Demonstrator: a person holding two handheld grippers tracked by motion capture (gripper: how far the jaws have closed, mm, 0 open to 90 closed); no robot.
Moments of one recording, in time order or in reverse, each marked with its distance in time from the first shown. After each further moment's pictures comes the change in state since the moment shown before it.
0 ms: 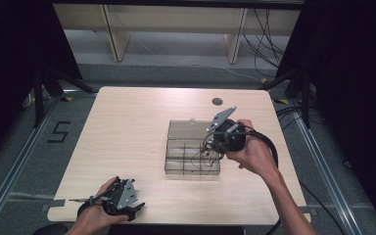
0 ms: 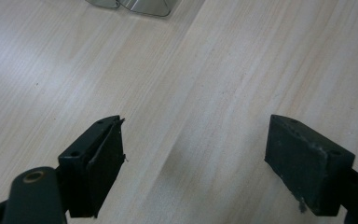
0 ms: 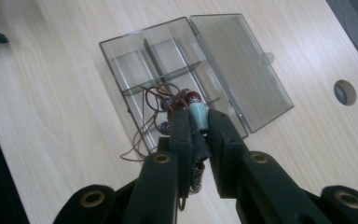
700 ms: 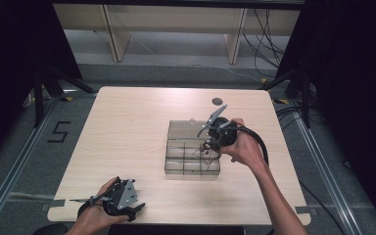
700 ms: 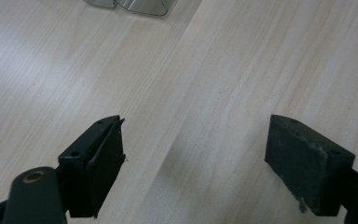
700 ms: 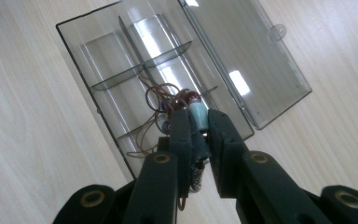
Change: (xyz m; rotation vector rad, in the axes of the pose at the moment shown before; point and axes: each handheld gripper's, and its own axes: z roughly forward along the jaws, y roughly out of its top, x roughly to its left) left arm 0.000 0.001 0.000 0.017 -0.007 0.009; right arm -0.021 0.000 0.054 0.080 0.025 0.049
